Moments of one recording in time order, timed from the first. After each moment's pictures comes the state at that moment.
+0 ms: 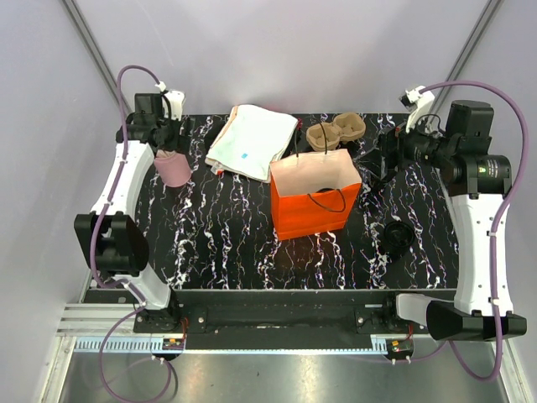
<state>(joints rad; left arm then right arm) -0.01 1.66 1.62 -0.68 0.03 0.23 -0.02 1.23 1.70 -0.99 -0.72 -0.21</state>
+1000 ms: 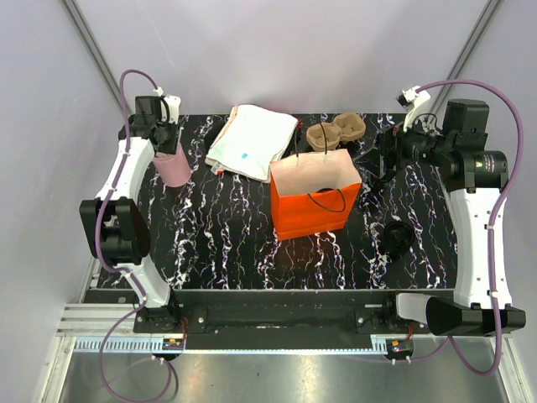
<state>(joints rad) 0.04 1.77 1.62 -0.63 -0.01 0.24 -0.02 1.26 1.70 -1.00 -0.75 -0.23</state>
